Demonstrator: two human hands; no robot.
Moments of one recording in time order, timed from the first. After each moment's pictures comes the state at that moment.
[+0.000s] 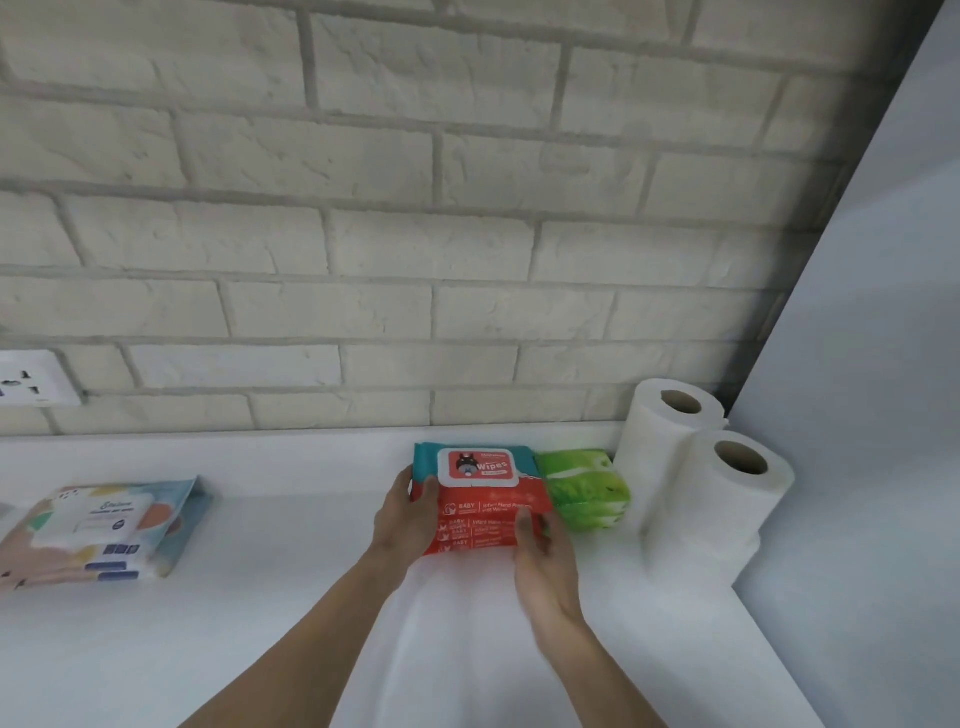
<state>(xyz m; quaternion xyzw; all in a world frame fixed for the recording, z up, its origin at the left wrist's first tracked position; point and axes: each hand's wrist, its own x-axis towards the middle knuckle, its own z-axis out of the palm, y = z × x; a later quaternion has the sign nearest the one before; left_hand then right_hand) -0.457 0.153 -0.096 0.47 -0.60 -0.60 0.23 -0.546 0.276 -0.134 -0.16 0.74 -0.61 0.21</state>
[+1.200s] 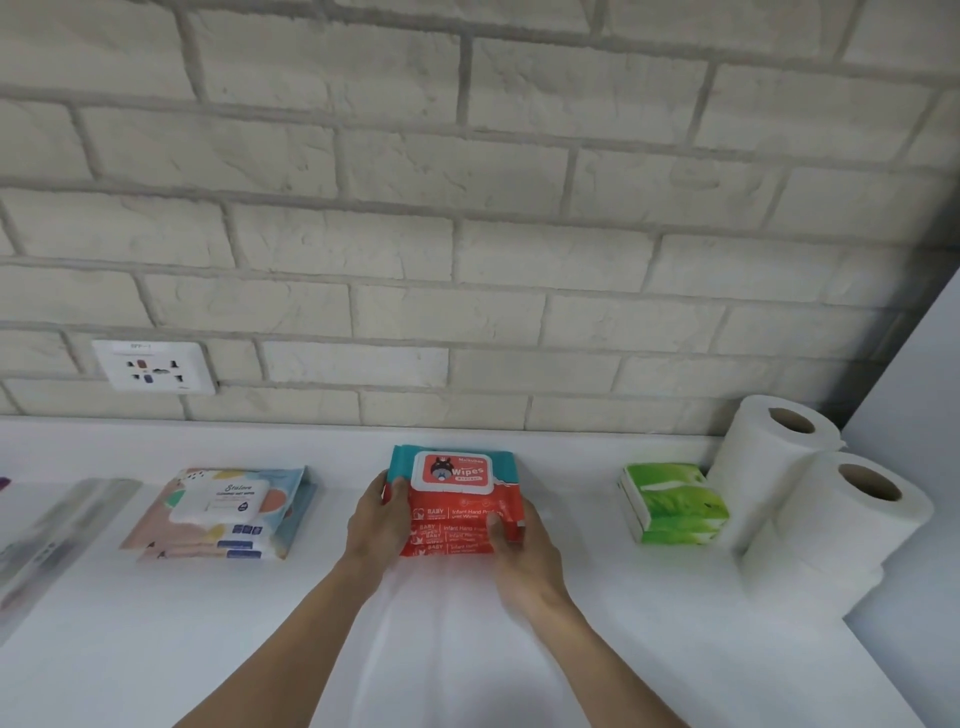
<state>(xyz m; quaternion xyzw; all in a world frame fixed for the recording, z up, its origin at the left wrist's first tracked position) -0.348 0.079 -0.099 0.52 -0.58 -0.56 0.27 -0.456 0.204 -0.104 -0.34 0.77 -0.48 0.25</state>
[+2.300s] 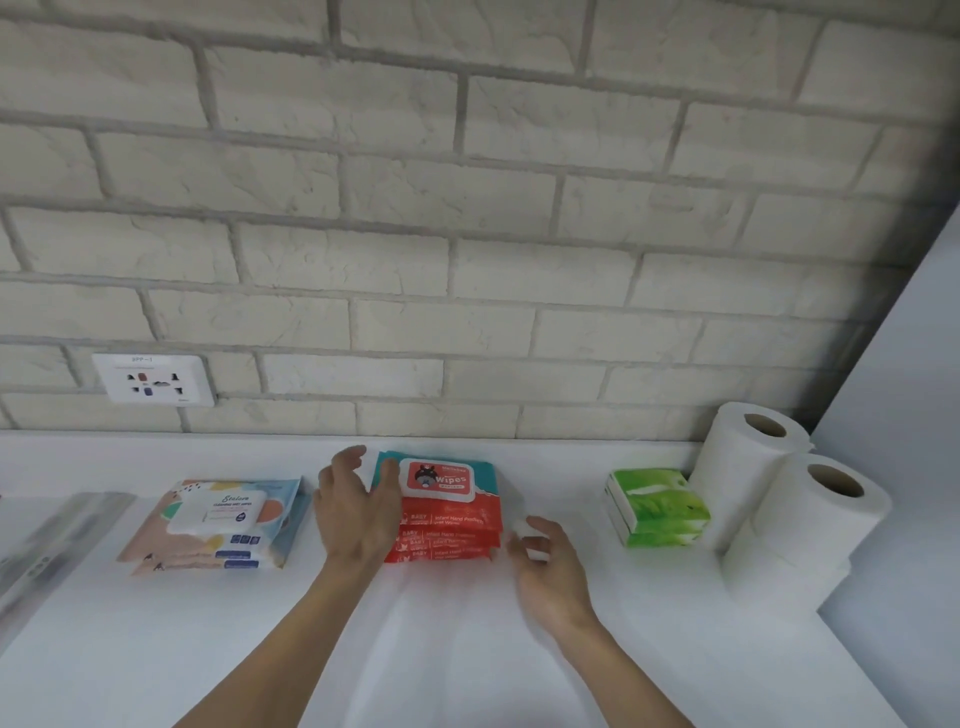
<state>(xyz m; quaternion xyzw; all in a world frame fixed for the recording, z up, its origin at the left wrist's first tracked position) -0.329 0.080 -0.074 0.54 -0.64 -0.35 0.41 -0.464 0.228 -0.107 -0.24 0.78 -0.52 0.25</state>
